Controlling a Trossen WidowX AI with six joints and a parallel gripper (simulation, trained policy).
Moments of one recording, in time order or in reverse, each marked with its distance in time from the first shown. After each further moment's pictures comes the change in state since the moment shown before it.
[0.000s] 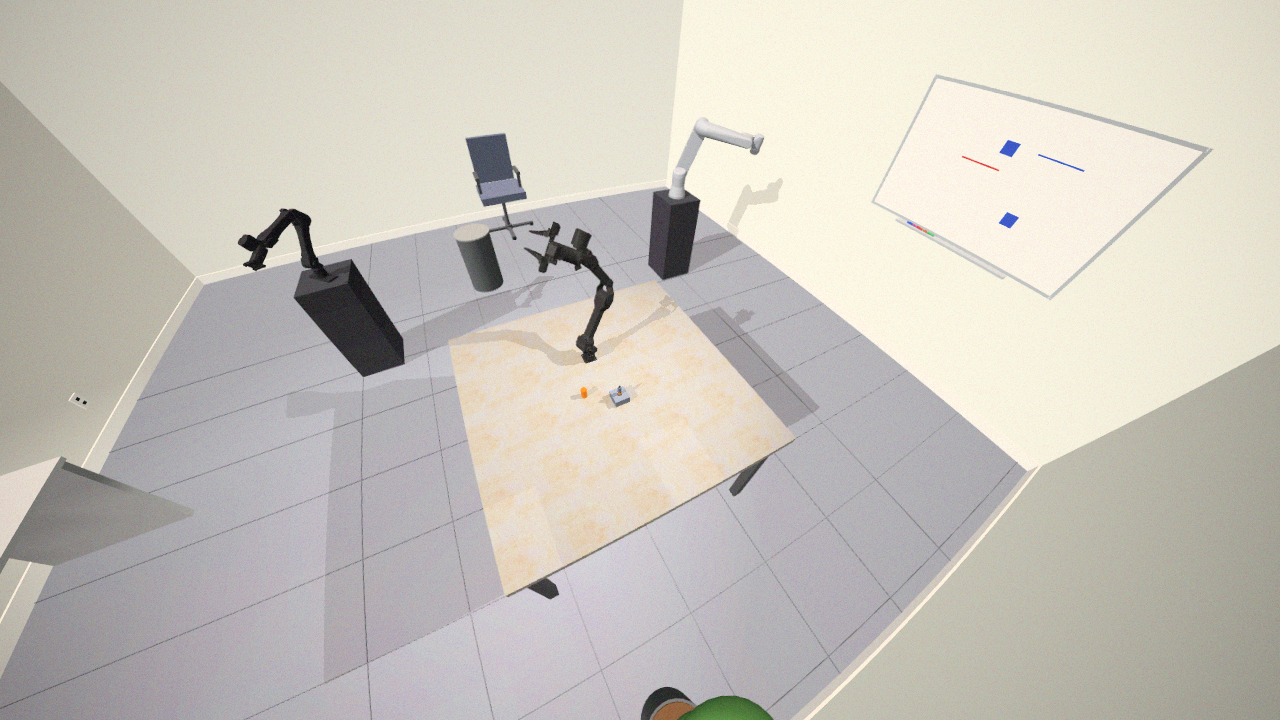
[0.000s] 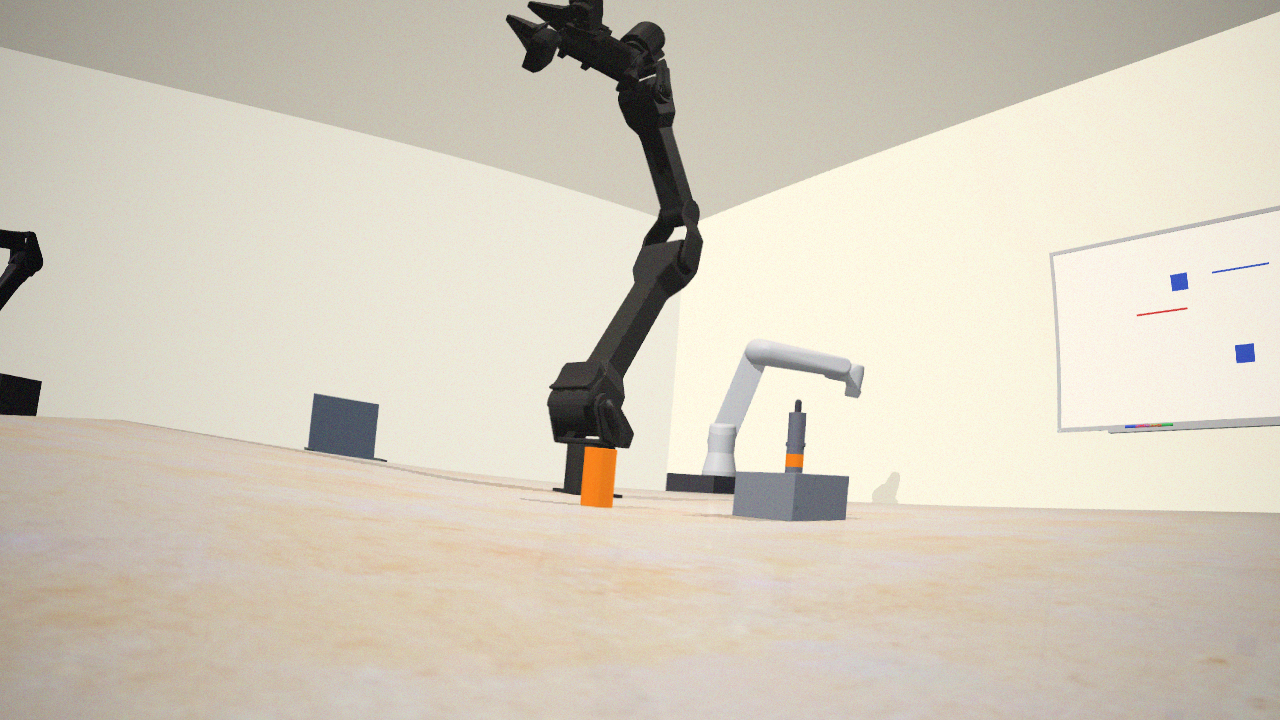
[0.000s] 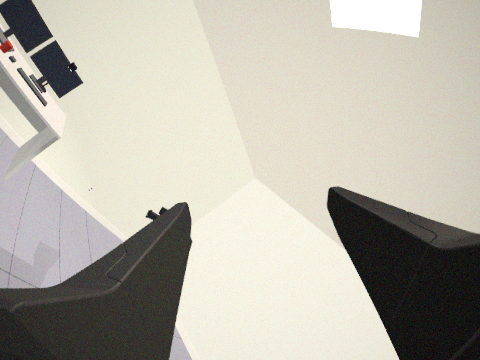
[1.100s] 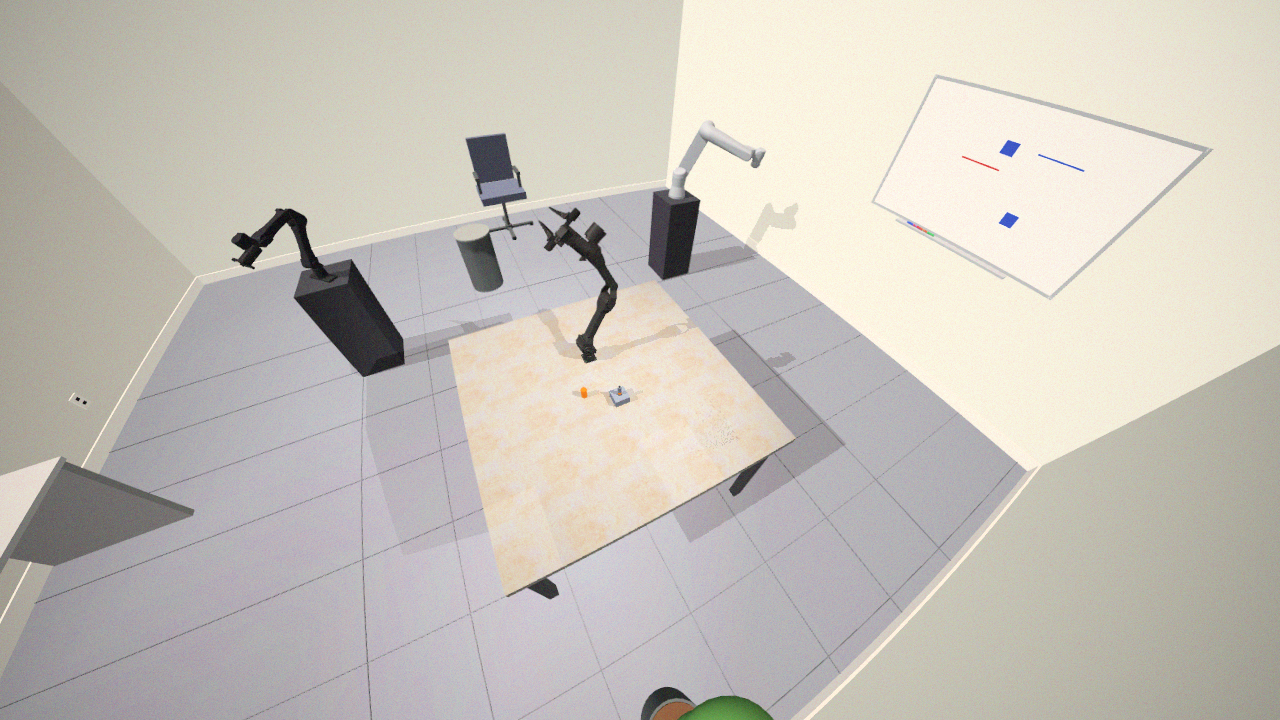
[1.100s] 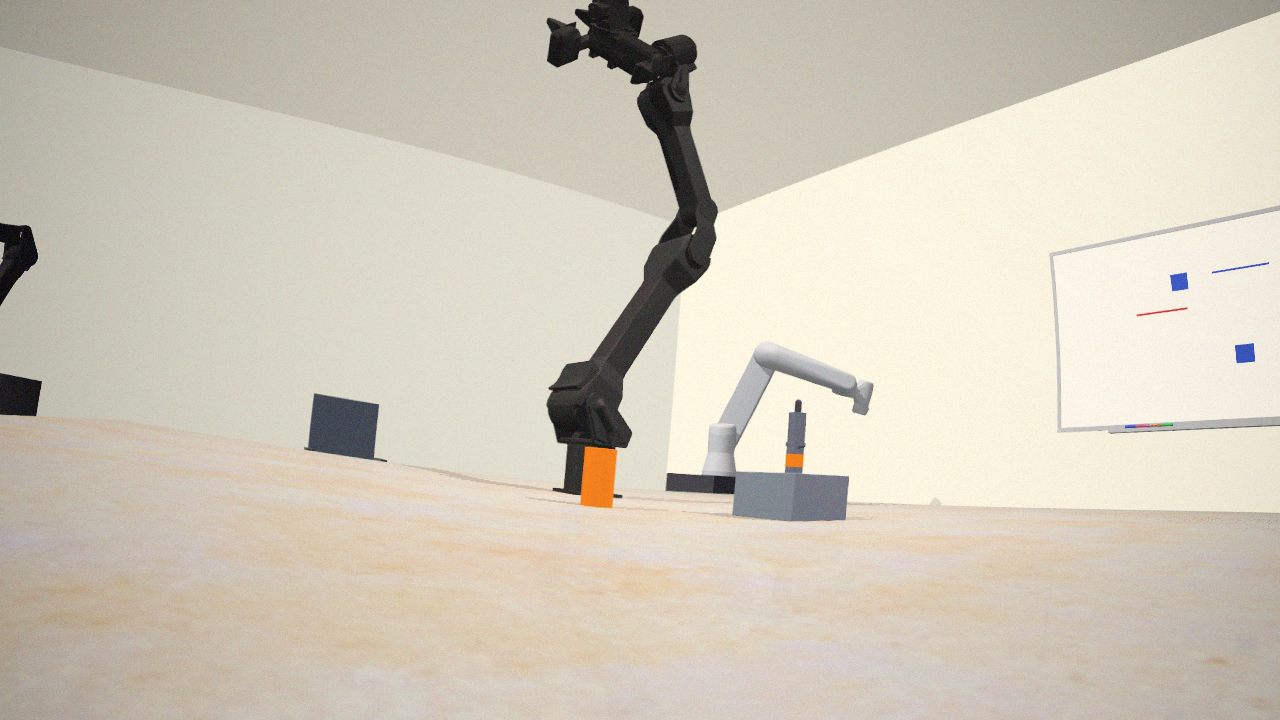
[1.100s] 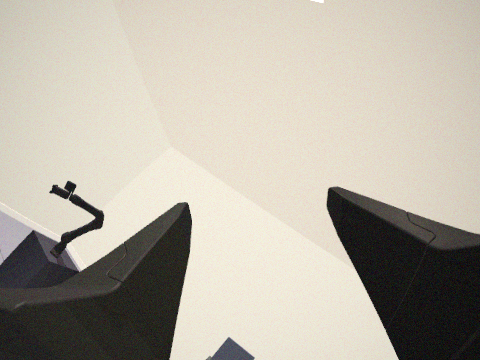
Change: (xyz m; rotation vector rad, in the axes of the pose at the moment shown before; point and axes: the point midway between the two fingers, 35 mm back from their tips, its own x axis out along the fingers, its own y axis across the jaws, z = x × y) arm -0.030 -0.092 -0.030 -0.069 0.177 -0.332
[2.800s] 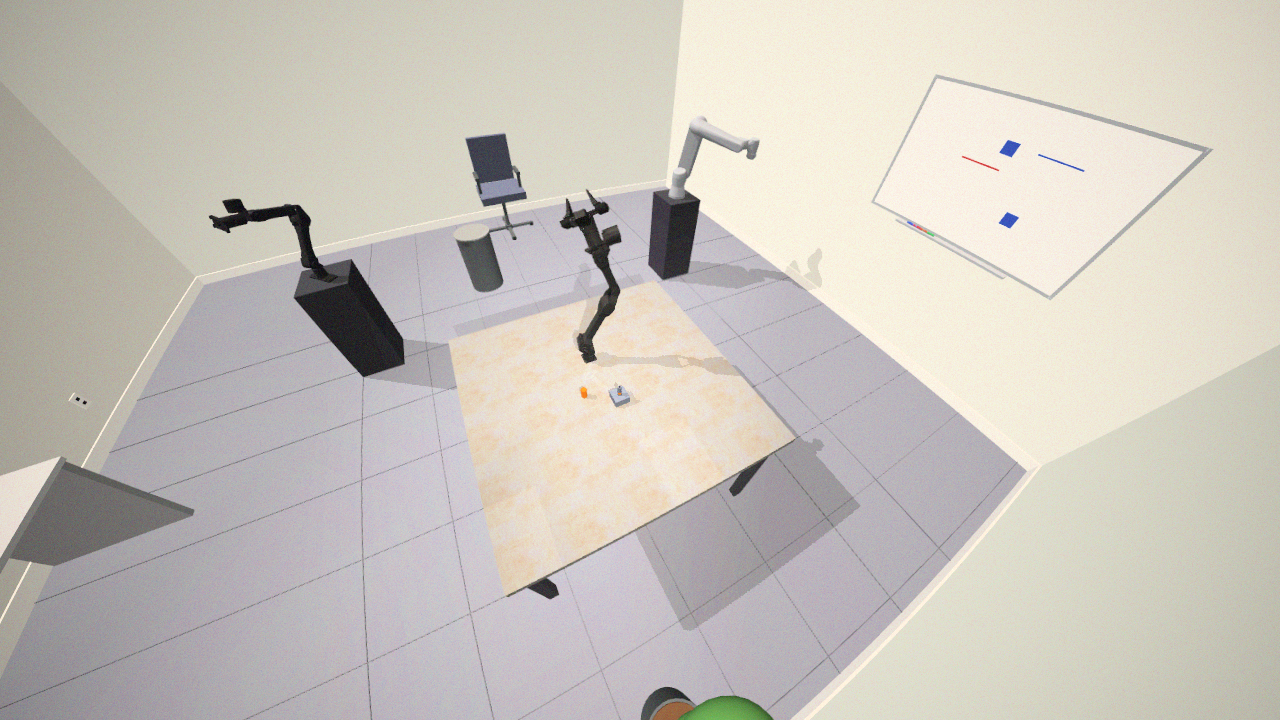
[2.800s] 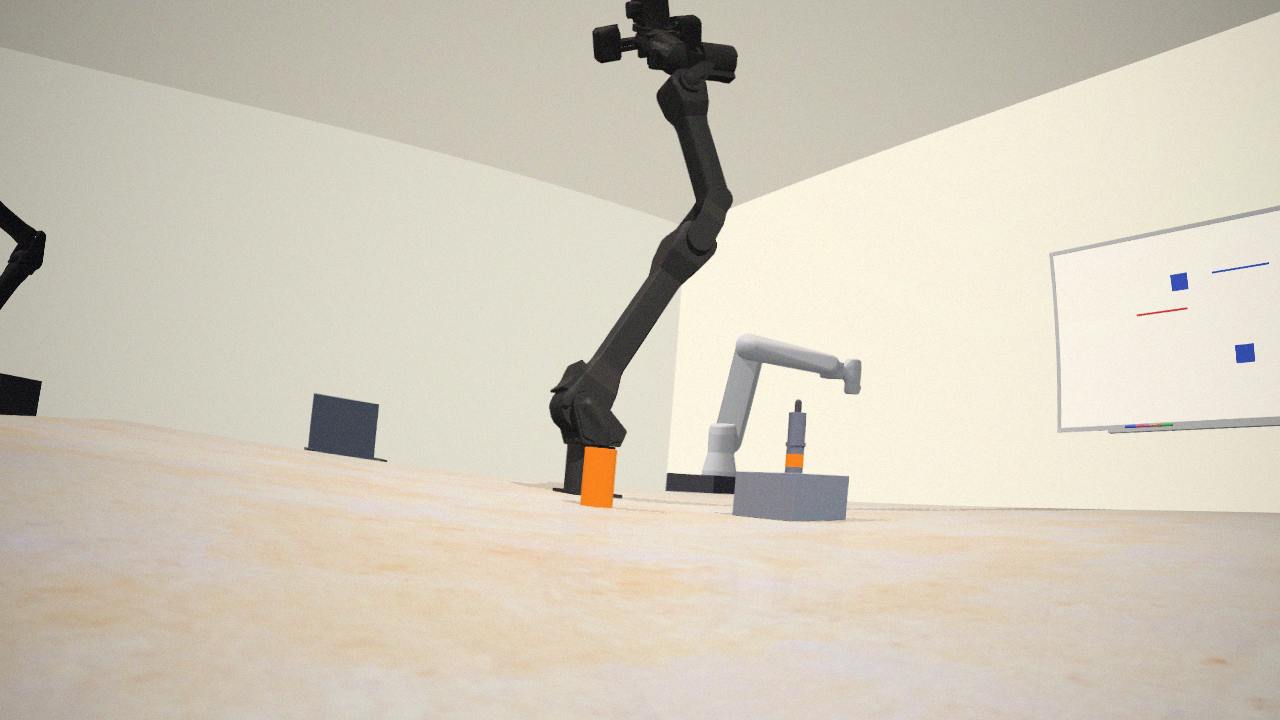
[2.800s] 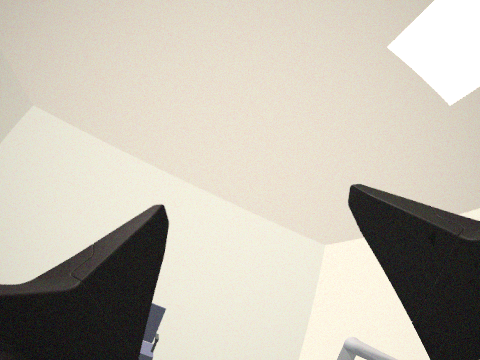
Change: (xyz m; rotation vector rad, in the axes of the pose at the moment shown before) arm -0.037 -0.115 -0.029 -0.093 0.270 -0.467
